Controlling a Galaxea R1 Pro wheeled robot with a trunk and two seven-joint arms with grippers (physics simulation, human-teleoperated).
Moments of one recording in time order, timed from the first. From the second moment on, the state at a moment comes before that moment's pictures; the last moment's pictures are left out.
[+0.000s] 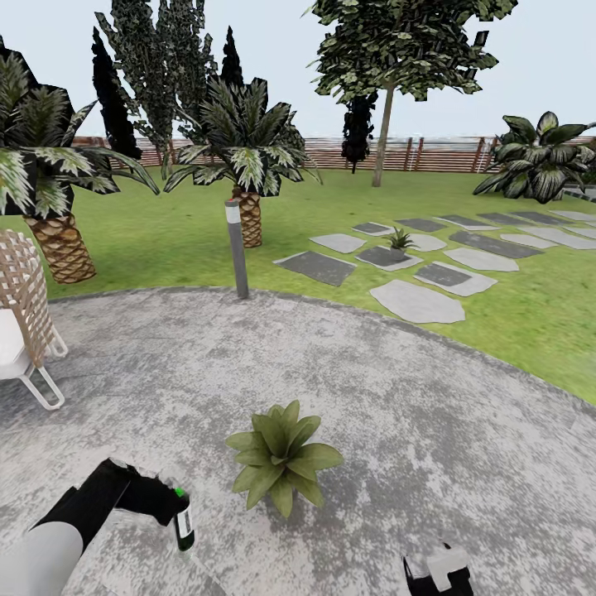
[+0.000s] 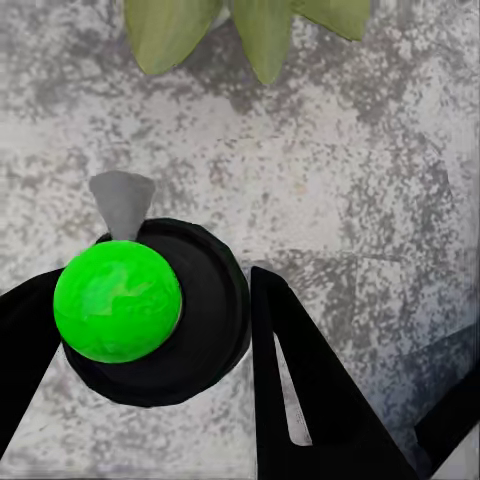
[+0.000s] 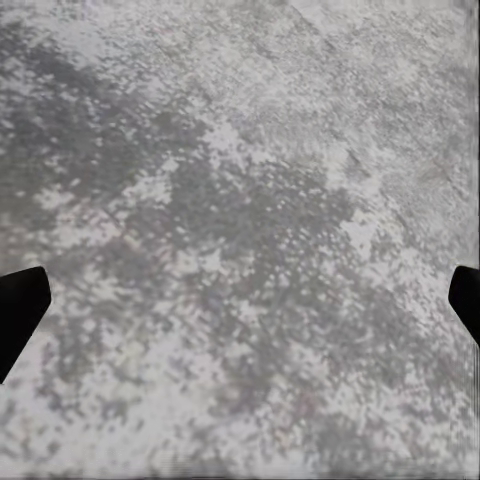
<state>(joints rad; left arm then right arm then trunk) -0.65 0.22 0.09 -0.51 -0.60 0.33 -0.98 -0.36 -0.07 -0.16 -0.12 0.53 -0.63 -0.21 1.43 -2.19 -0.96</state>
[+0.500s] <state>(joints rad) -0.66 0.23 -0.07 -0.50 -0.61 0.55 -0.98 -0.35 -0.06 -0.23 -0.12 0.53 -0.64 -0.21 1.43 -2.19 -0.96</state>
